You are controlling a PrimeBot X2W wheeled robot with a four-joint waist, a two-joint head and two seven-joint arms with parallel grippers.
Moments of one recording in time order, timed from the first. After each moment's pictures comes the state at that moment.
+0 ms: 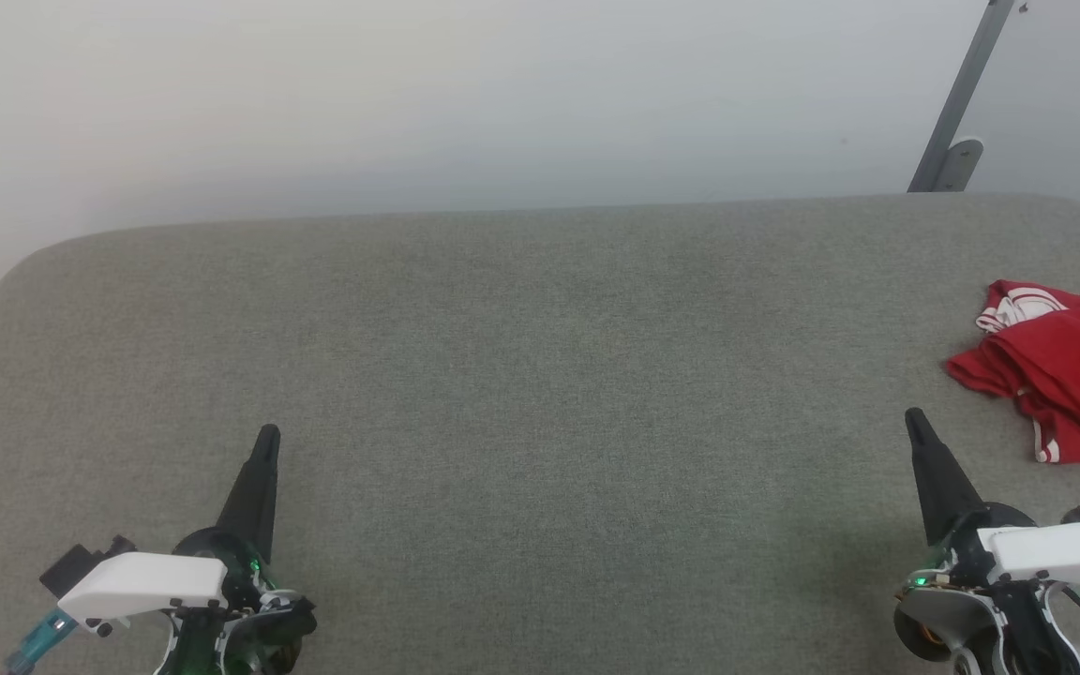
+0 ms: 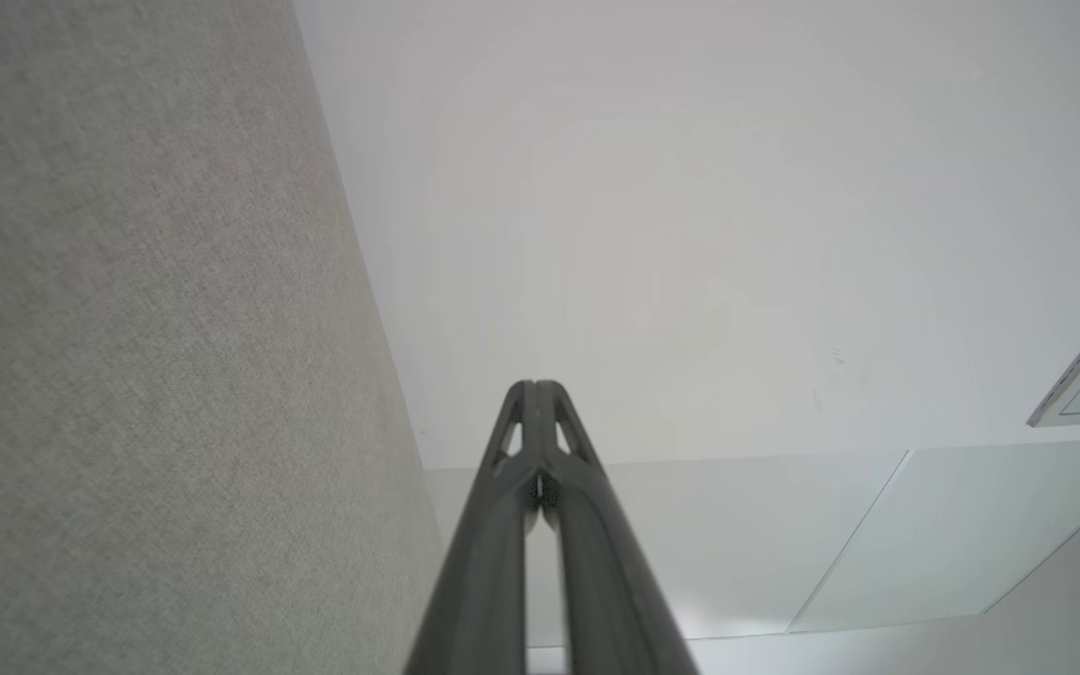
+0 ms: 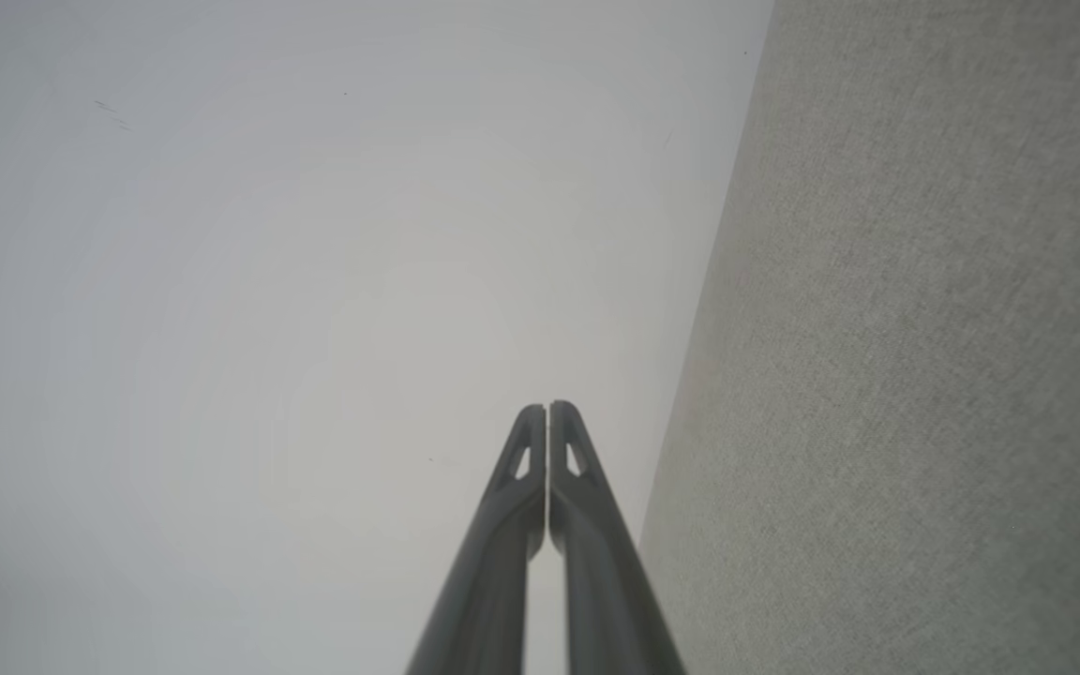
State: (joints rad) left arm -0.10 0.05 0.11 0.25 -1.61 -0.13 0.11; right arm -0.11 -0.05 -0.11 0.24 1.61 0.13 0.11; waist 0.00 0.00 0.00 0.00
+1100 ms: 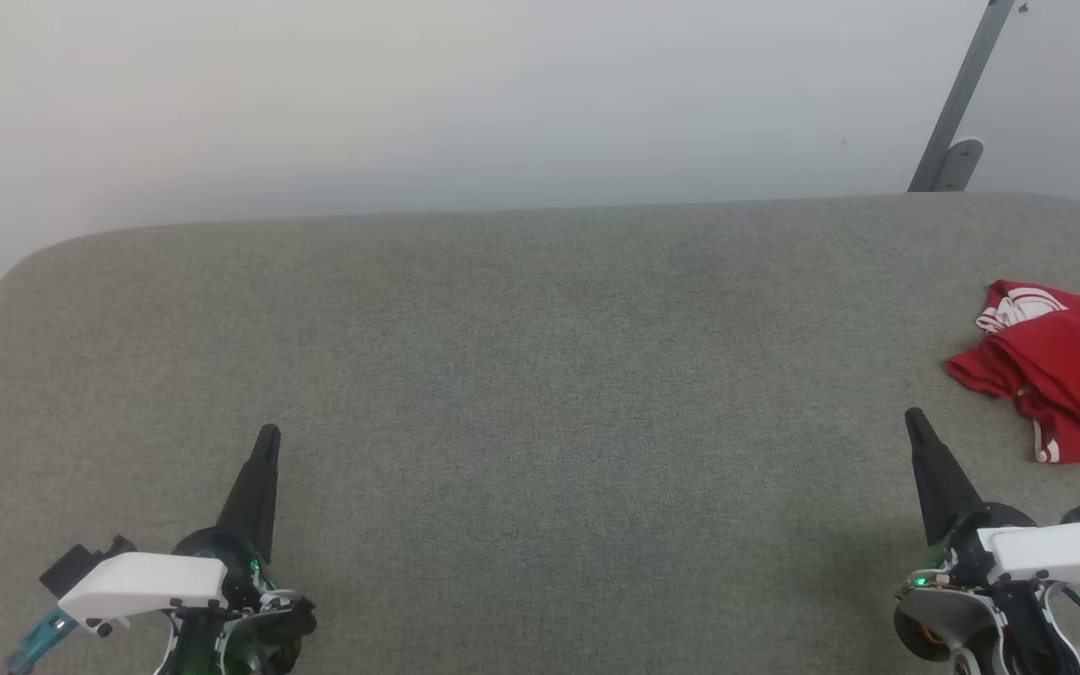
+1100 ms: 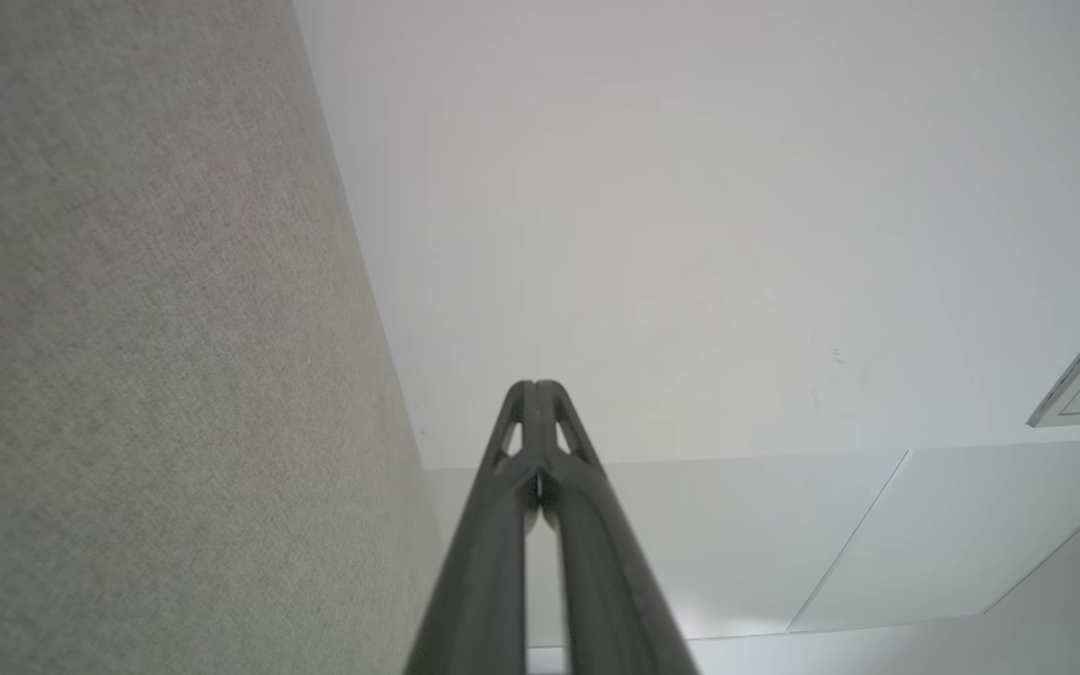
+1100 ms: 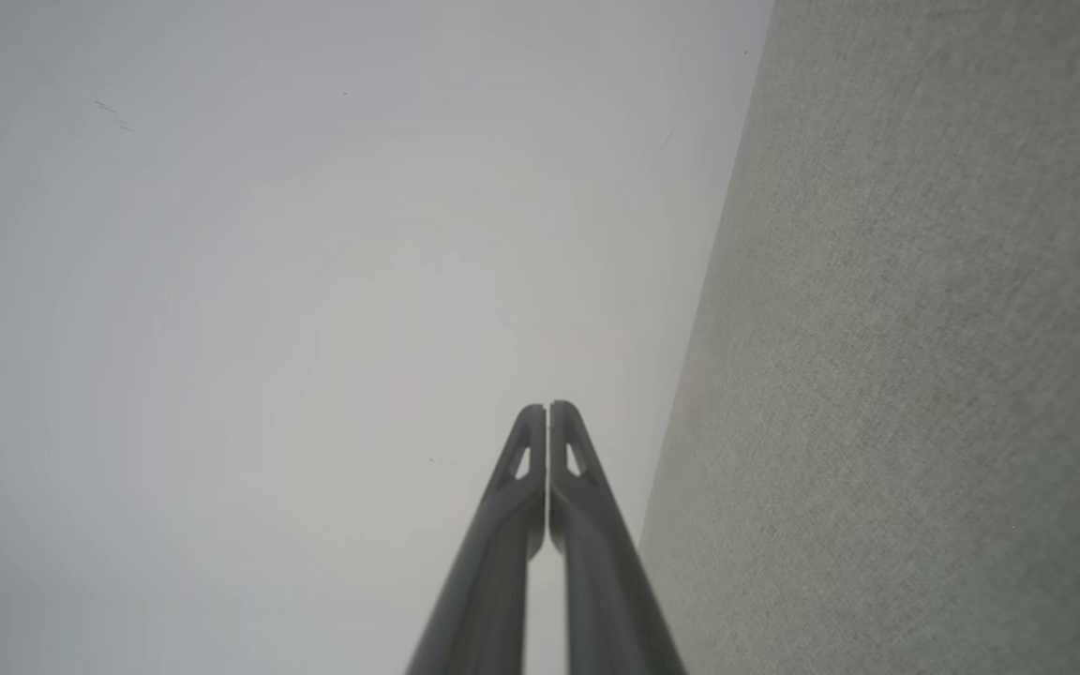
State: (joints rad) left arm -0.10 0.05 0.11 0.25 -1.61 -0.13 0.11; right arm -0.11 -0.05 -0.11 0.24 1.61 0.13 0.11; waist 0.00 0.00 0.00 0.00
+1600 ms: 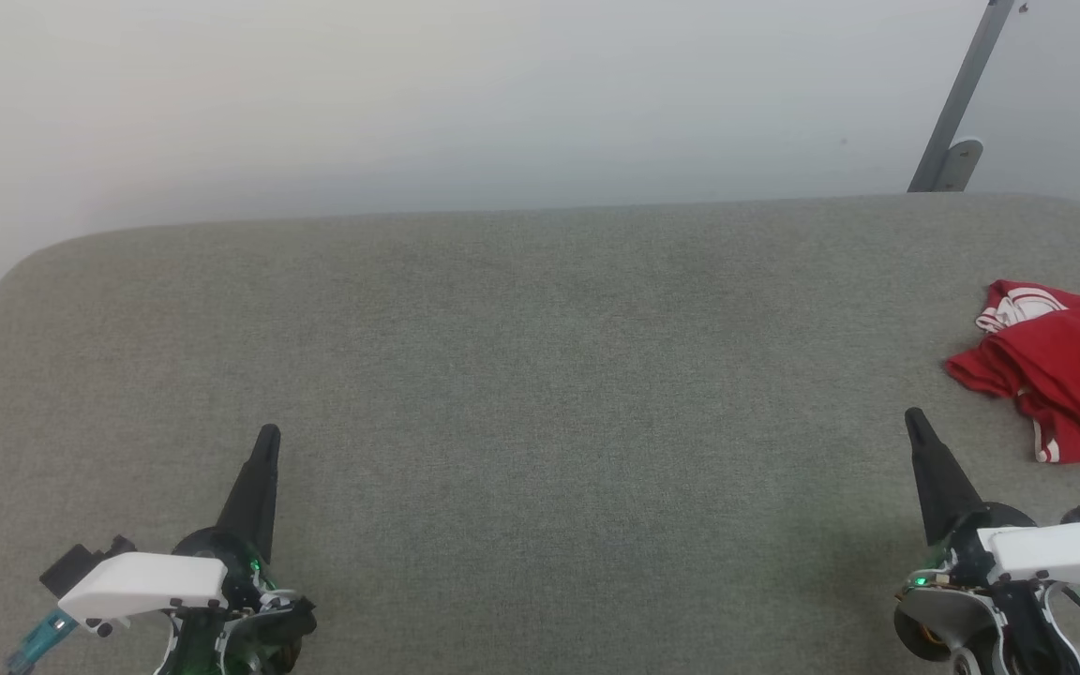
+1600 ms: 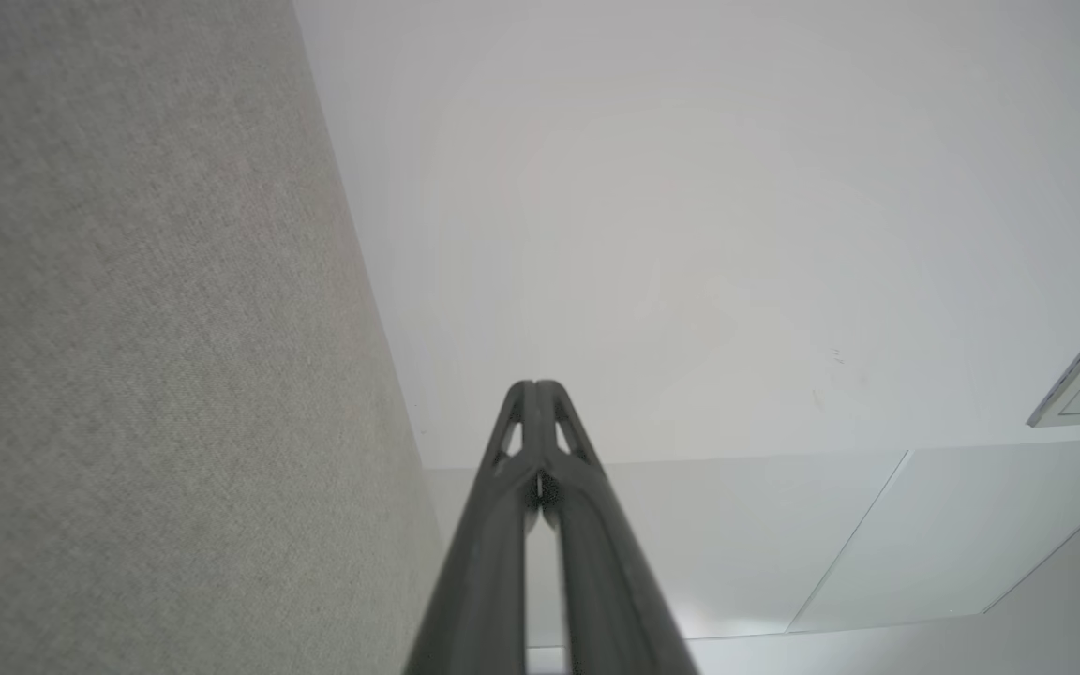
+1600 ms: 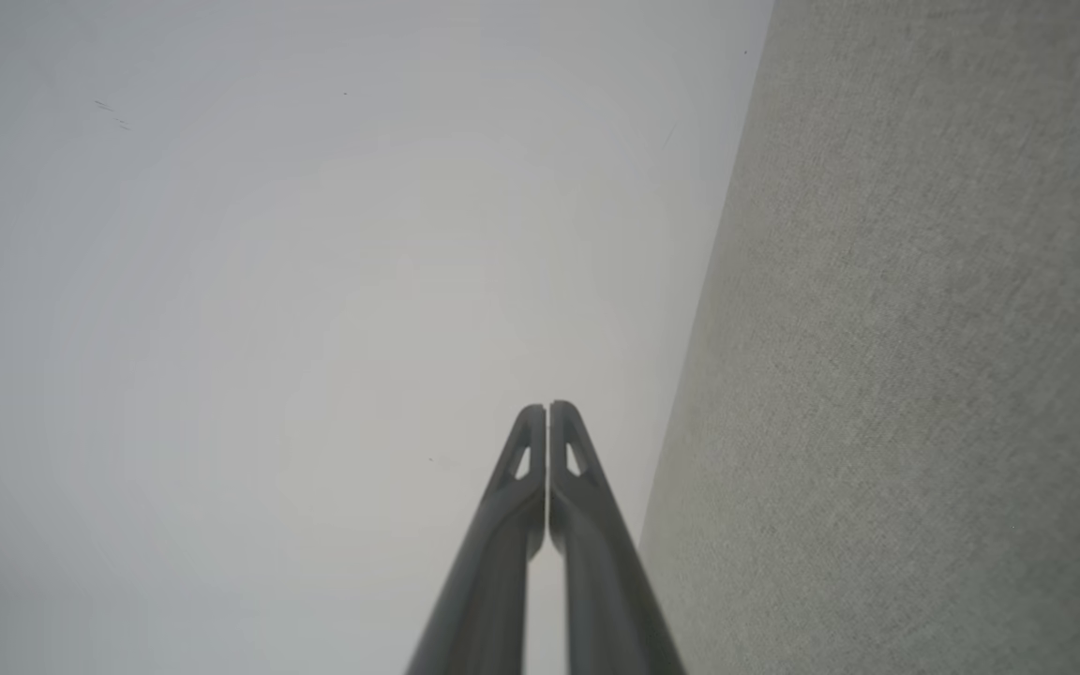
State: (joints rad) left arm -0.10 0.05 0.11 0.25 -1.61 -0.13 0.11; right arm -0.11 -0.05 -0.11 0.24 1.61 0.13 0.11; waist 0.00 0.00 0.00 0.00
